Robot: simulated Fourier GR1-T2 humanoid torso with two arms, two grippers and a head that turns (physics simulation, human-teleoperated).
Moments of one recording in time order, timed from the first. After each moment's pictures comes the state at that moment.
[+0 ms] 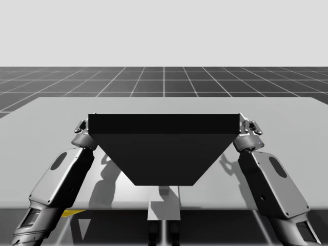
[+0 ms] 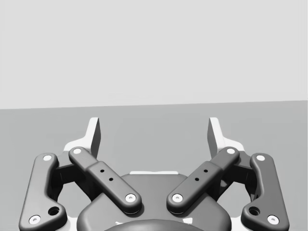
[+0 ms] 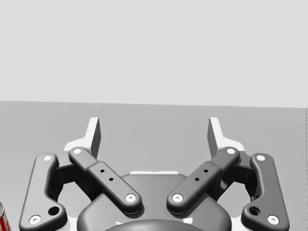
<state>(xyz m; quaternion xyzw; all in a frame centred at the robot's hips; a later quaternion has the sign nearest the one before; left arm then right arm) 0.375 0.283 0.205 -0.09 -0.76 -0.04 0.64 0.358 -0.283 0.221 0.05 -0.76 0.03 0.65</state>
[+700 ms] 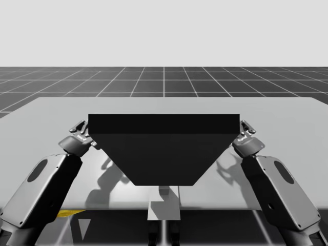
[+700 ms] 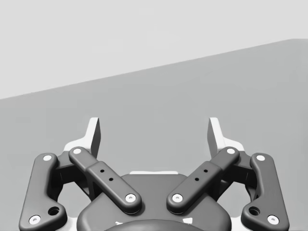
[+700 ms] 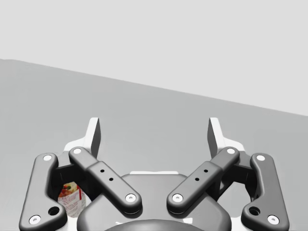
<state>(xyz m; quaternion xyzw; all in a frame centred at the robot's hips) 0.347 0.298 0.227 -0.17 -0.71 -0.17 0.66 0.344 -0.281 0.224 0.16 -0.74 0.15 0.64</state>
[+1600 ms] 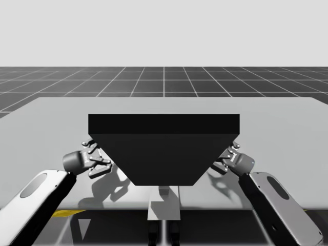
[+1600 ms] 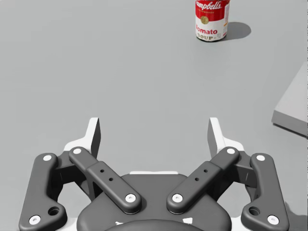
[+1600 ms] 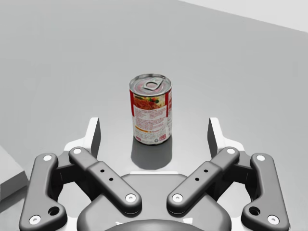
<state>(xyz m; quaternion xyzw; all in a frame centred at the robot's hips) 0.314 0.302 0.194 -0.25 -0.58 -0.38 0.68 0.313 -0.274 0.175 0.27 -0.64 0.26 0.67</state>
